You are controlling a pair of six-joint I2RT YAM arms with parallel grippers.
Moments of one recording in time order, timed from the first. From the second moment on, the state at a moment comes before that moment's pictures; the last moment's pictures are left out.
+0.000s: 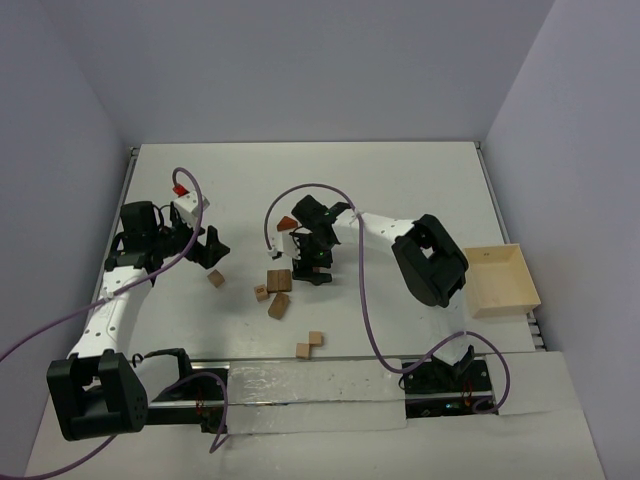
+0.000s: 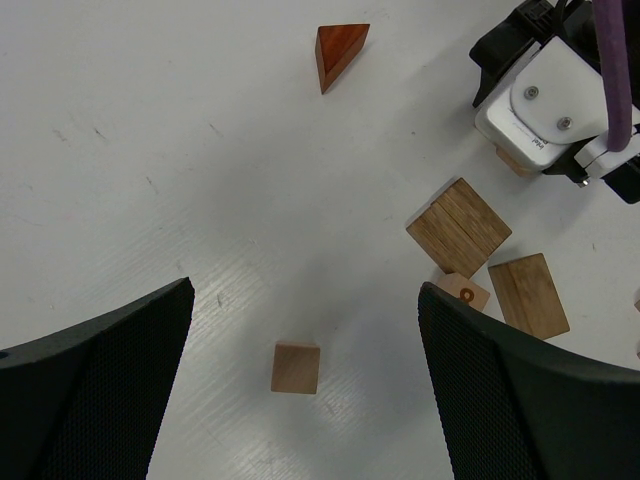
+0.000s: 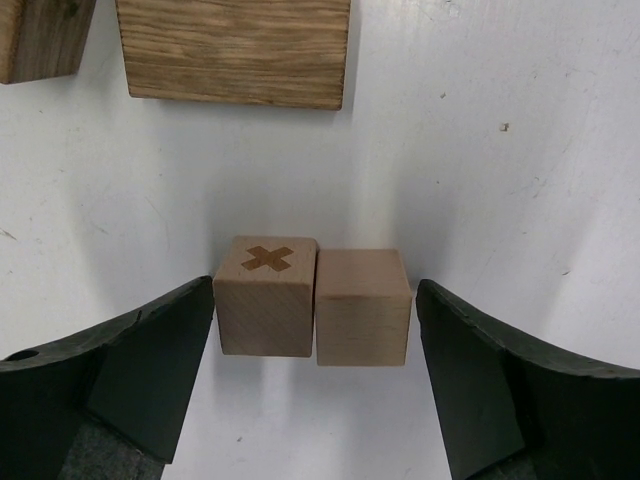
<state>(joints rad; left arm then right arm) 0.07 1.10 0.75 -0.35 0.71 0.39 0.75 2.02 1.43 -0.70 -0.31 -0.86</state>
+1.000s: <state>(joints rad) 0.07 1.06 0.75 -0.35 0.71 0.39 0.74 1.77 1.47 -0.82 -0.33 -0.84</state>
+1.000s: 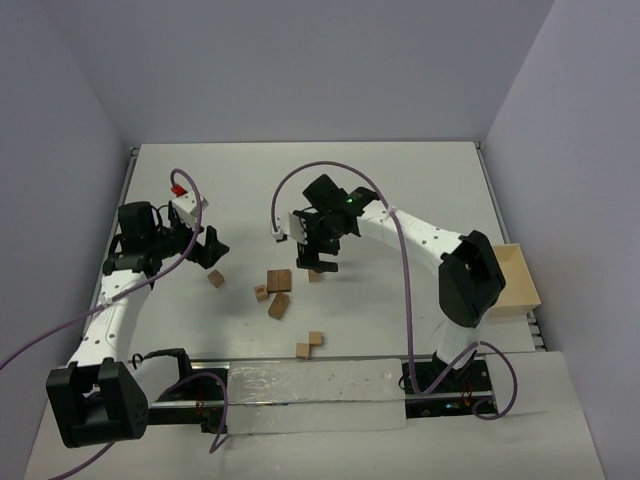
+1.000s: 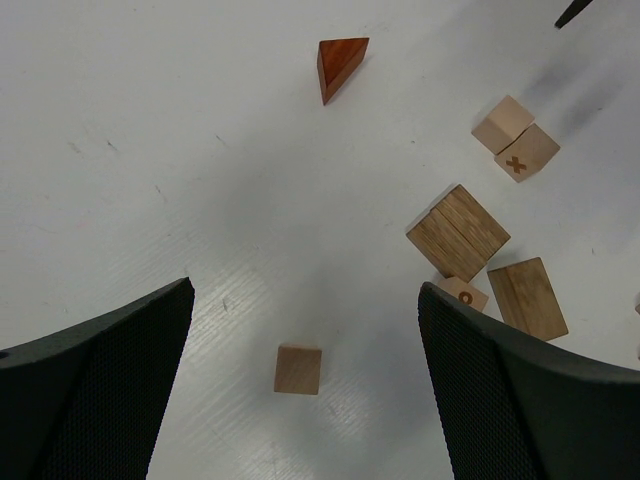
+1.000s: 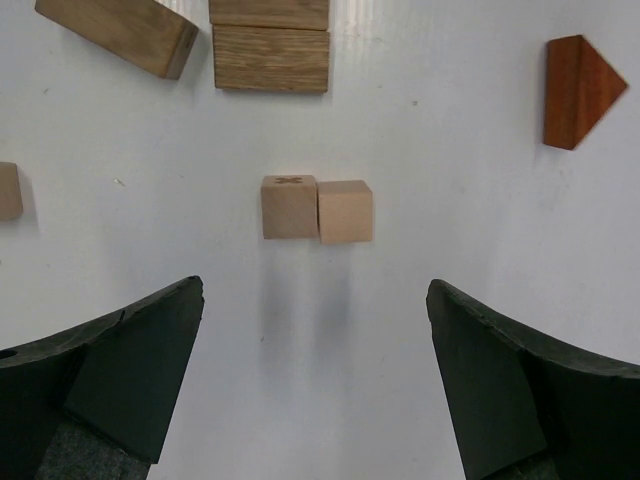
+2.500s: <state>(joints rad) 0.07 1.05 0.76 -0.29 0.64 0.20 0.64 1.85 1.15 -0.36 -0.02 0.25</state>
